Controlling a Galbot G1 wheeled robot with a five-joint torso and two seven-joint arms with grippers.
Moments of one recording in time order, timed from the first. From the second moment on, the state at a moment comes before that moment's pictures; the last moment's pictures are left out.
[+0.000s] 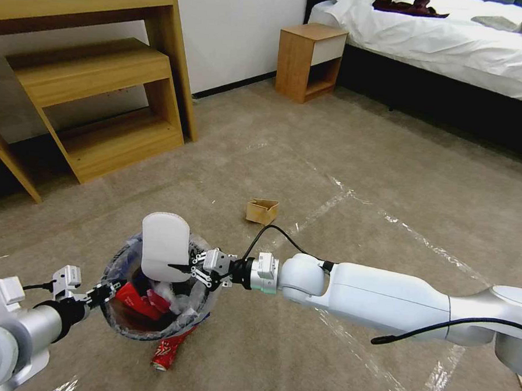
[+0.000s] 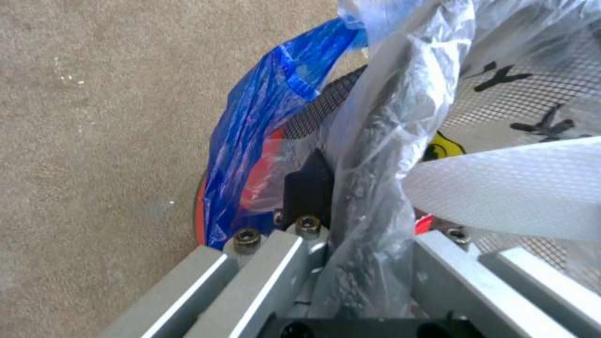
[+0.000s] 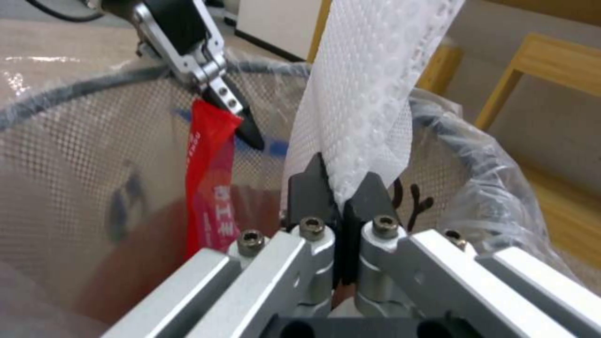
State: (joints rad) left arm 1.67 -1.00 -0.99 -2.29 -1.62 0.74 -0.56; right arm -0.10 1.01 -1.05 1.65 0.69 0.25 -0.20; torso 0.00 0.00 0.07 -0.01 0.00
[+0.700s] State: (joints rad) left arm 1.67 -1.00 -0.99 -2.27 -1.62 0.74 -0.56; right arm -0.10 0.99 -1.05 1.71 0.71 0.25 -0.20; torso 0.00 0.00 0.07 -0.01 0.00
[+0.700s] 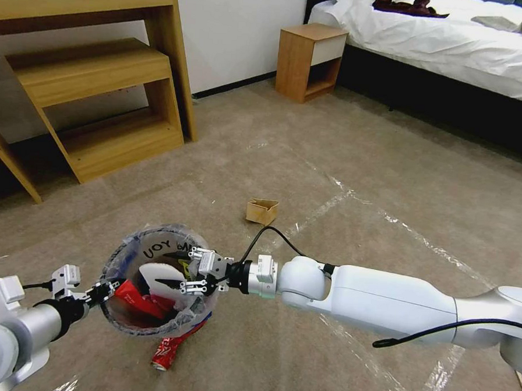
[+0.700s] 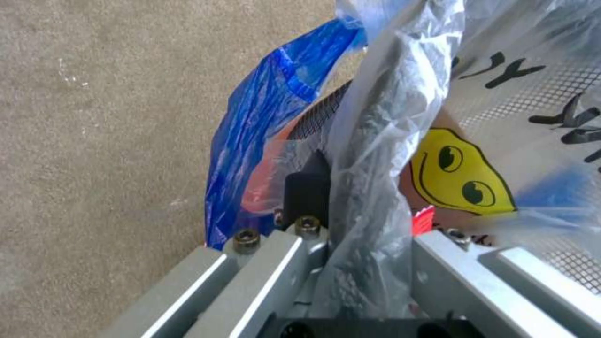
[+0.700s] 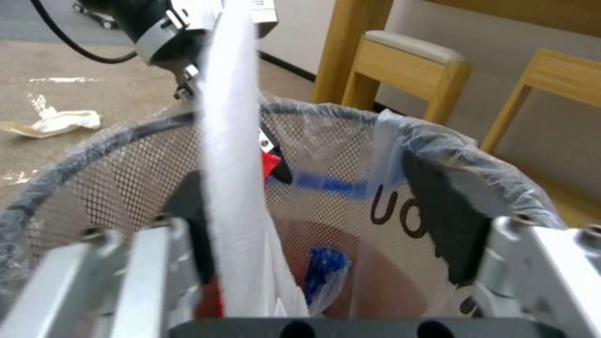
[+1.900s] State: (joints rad) left arm 1.67 -1.01 -1.01 -2.27 -1.58 0.74 -0.54; right arm -0.28 0.98 -0.37 1.90 1.04 0.36 -0.17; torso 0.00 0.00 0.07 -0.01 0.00
